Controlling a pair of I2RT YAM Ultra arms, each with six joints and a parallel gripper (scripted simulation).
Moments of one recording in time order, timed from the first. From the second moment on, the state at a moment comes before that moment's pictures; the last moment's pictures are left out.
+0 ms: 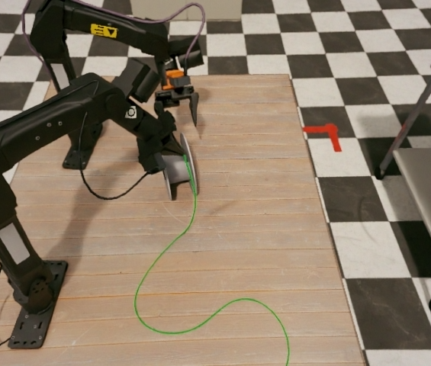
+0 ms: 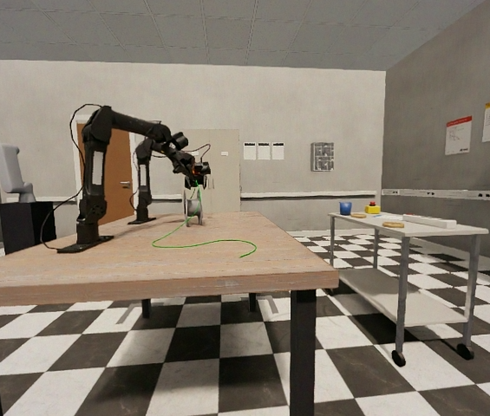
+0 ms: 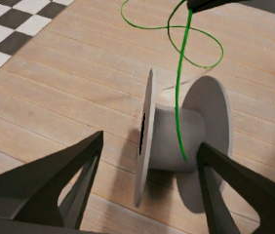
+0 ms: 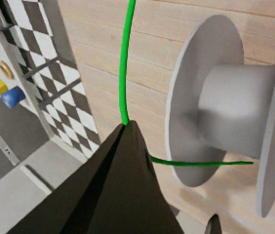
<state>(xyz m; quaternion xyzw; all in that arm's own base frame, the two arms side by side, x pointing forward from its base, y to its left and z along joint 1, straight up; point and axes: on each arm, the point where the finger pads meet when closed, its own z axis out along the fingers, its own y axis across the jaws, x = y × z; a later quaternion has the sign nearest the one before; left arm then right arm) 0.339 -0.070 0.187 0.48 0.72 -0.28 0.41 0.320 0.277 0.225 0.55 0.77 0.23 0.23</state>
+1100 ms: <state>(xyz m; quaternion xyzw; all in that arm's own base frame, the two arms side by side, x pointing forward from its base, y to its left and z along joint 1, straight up) 0.339 -0.070 0.188 0.48 0.72 -0.28 0.41 0.319 0.278 0.224 0.55 0.76 0.24 0.23</state>
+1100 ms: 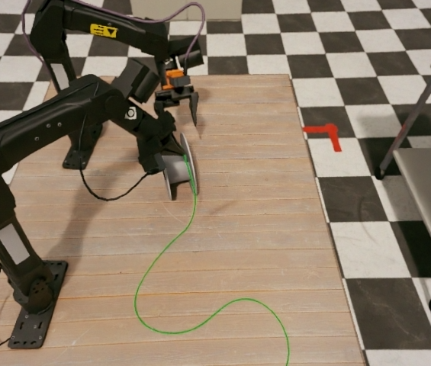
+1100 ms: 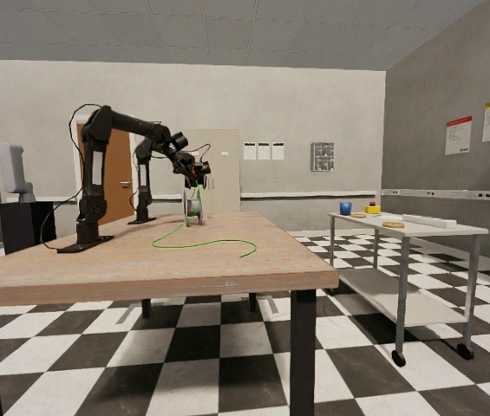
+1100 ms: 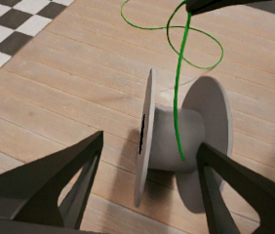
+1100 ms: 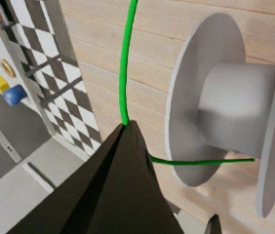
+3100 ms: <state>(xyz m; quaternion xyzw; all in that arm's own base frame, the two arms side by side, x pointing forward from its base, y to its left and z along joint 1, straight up) 0.339 -0.070 0.187 0.48 0.72 -0.28 0.41 0.321 0.279 0.224 0.55 0.76 0.24 0.23</state>
